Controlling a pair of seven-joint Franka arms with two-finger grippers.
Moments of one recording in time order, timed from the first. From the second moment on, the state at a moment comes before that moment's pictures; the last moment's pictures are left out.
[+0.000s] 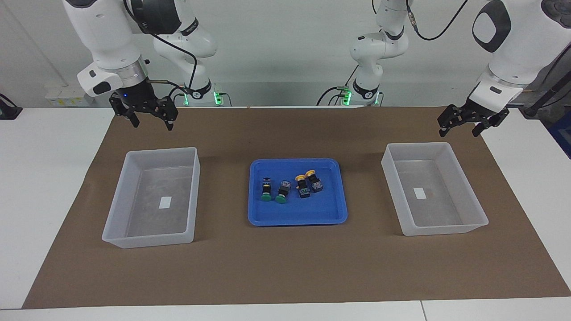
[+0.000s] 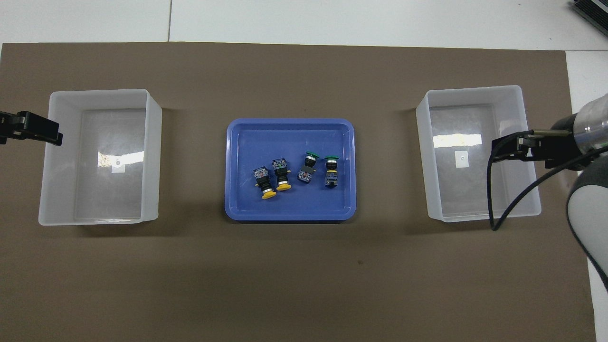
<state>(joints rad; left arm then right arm) 0.14 0.10 -0.14 -1.50 0.03 1.58 0.08 0.01 -0.03 0.06 -1.67 -0.02 1.64 0.20</state>
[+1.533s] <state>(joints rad) 0.03 -0.02 -0.16 -1.82 0.03 1.87 0.02 0.12 0.01 0.06 -1.73 -0.02 1.87 0.41</state>
